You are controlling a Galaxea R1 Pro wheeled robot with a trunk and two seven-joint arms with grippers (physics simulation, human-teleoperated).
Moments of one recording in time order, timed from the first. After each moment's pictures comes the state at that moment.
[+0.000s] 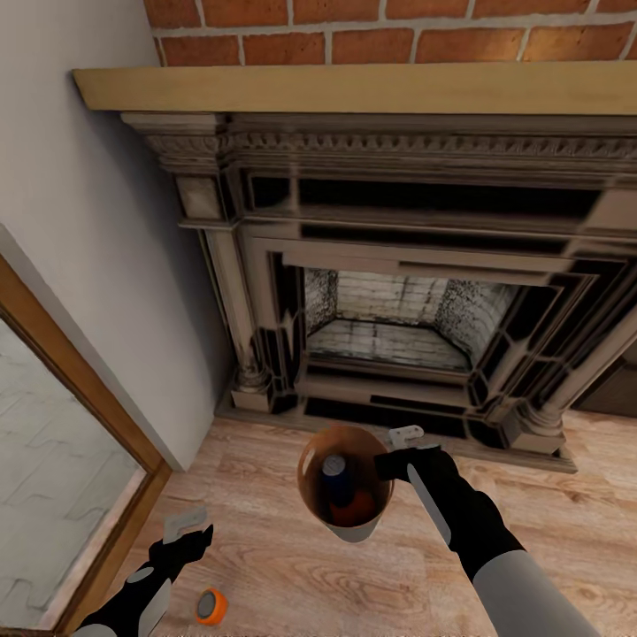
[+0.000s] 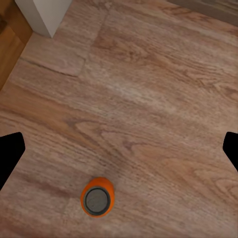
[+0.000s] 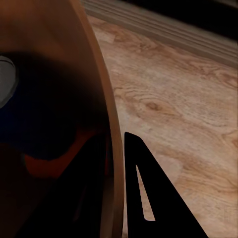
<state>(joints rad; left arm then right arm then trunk) -0.53 0.07 0.17 -0.30 0.06 -0.14 -0.04 -0.61 -0.01 0.25 -1.01 -0.11 0.78 0.02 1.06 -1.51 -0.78</state>
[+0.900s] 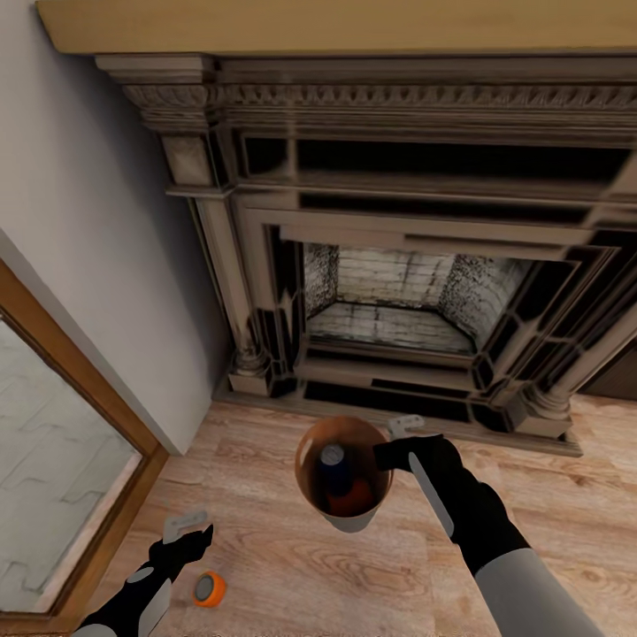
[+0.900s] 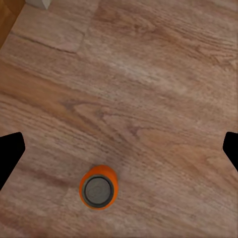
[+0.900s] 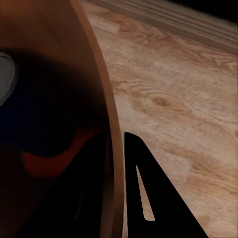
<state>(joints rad) -0.53 0.07 0.17 -0.30 0.06 -0.14 -0.04 -0.61 -0.01 0.24 -1.12 -0.12 0.88 0.02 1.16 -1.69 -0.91</state>
